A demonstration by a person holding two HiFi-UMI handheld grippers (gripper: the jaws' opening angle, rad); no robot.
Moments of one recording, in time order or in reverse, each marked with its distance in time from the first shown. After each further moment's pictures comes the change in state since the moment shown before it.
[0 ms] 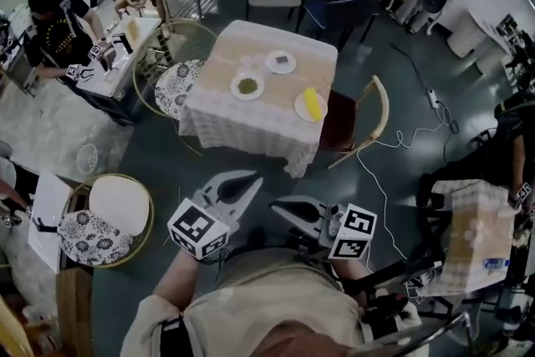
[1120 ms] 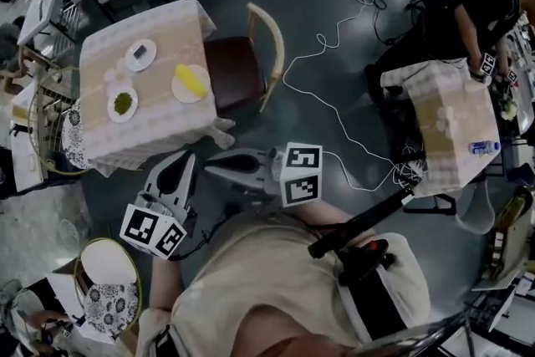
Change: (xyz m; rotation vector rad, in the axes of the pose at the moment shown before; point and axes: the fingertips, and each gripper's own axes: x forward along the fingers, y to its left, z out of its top) left arm 0.234 -0.022 -0.007 -0.129 0.132 -0.125; right arm -0.149 -0.156 0.107 0.160 -0.196 -0.144
